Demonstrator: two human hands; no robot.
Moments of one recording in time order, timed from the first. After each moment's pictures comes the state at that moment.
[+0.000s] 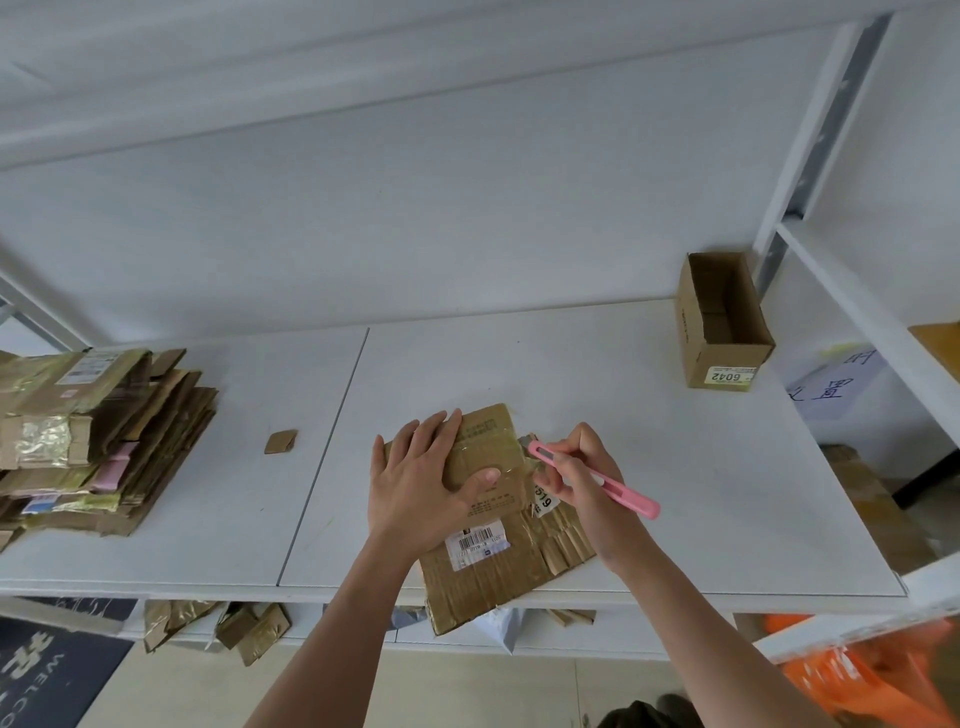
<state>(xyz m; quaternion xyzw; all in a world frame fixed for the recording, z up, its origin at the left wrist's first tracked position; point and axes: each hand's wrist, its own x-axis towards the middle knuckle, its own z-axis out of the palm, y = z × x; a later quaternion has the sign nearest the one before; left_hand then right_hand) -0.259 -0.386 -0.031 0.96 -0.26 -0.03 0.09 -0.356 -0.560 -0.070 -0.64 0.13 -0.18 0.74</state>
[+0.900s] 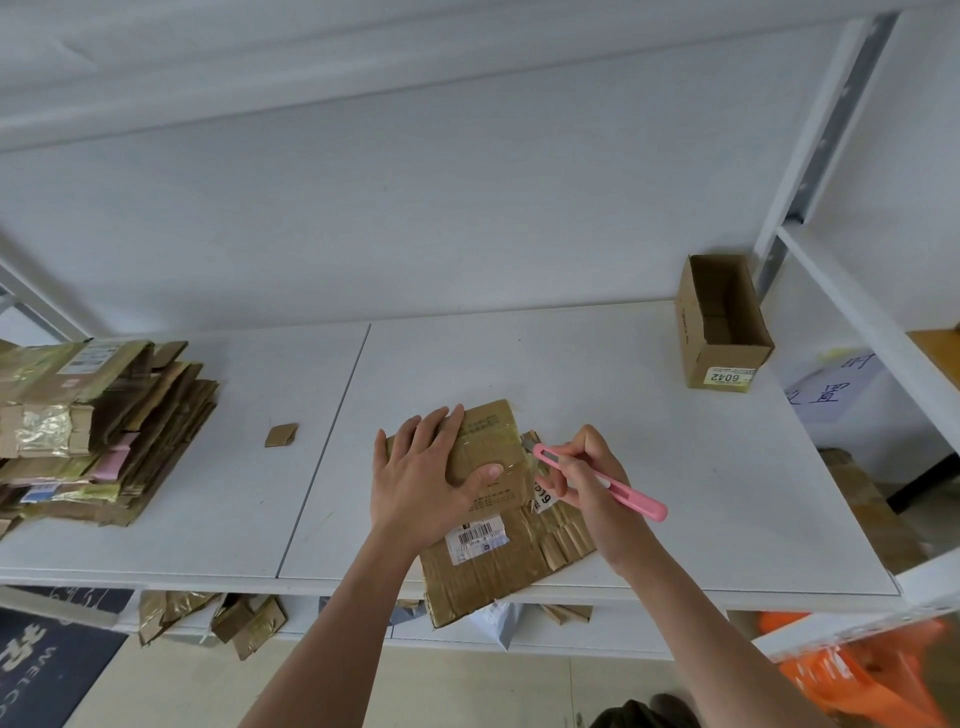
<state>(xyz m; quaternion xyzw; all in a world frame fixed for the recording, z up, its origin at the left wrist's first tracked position) -0.259 -0.384 -0.035 0.96 -0.26 -0.02 0.09 -0.362 -0.560 -0.073 -0.66 0.13 -0.18 0.72</state>
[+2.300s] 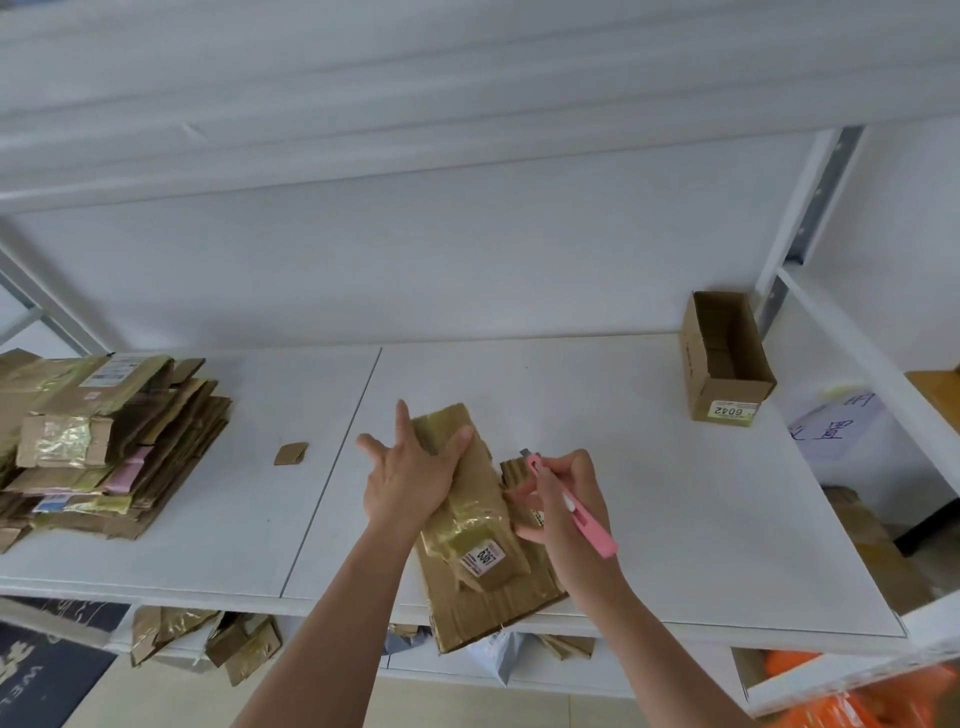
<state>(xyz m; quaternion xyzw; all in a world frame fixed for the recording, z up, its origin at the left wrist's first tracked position) -0.255 -0.396 0.022 0.96 0.00 -0.12 0.26 -0.365 -0.517 -0.039 -0.61 0.18 -0.21 0.74</state>
